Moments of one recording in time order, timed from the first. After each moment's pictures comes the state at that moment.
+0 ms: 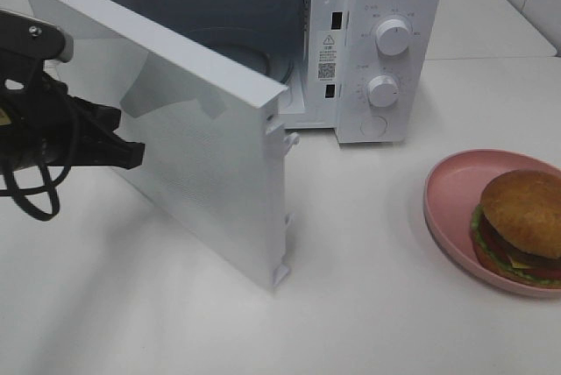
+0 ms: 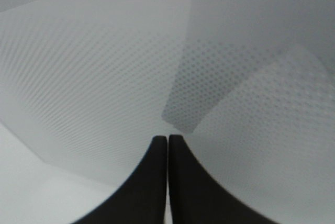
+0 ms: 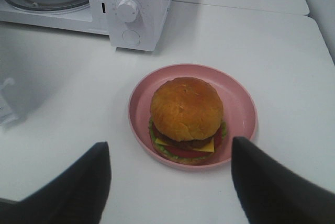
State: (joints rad) left arm -0.50 1.56 -0.56 -0.28 -0.40 0.30; right arm 0.21 0.00 -0.50 0.00 1.00 0.00
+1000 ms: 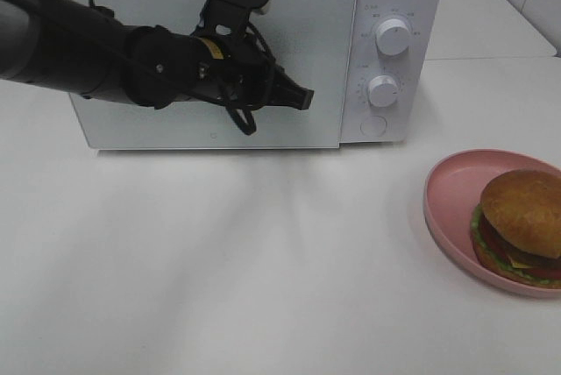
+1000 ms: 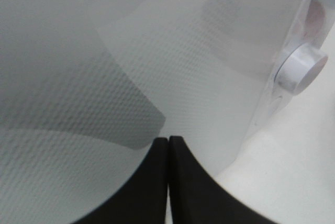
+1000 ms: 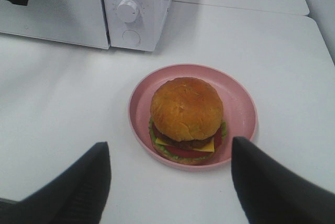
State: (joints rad) left arm -0.67 2.02 -1.23 -0.25 -0.20 0.27; right arm 0.21 0.00 -0.50 0.00 1.00 0.00
